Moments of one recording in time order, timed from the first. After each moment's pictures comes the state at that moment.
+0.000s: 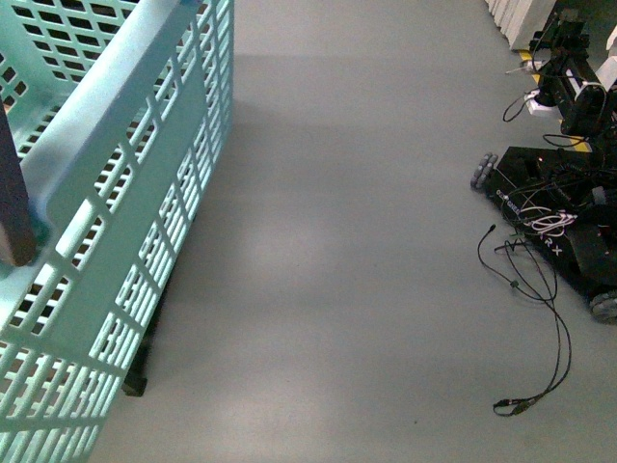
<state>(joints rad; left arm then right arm) -0.29 0.98 0.76 -0.15 -0.35 -1.52 0.00 0.00 0.02 0.00 0.00 0.00</state>
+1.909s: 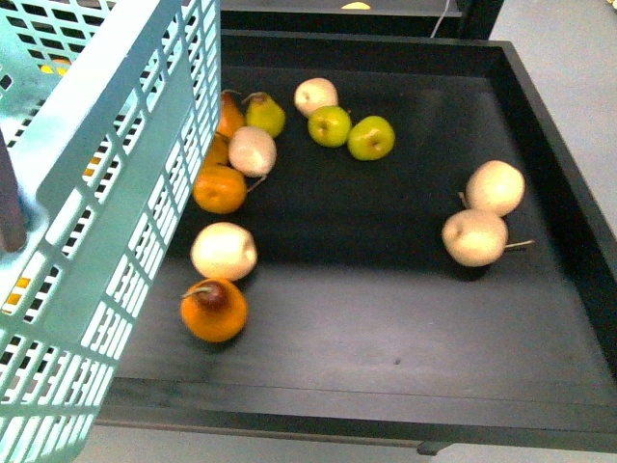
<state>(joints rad) -0.28 0.98 0.76 -0.15 -0.36 -1.52 0.00 0.00 0.02 0.00 0.00 0.00</state>
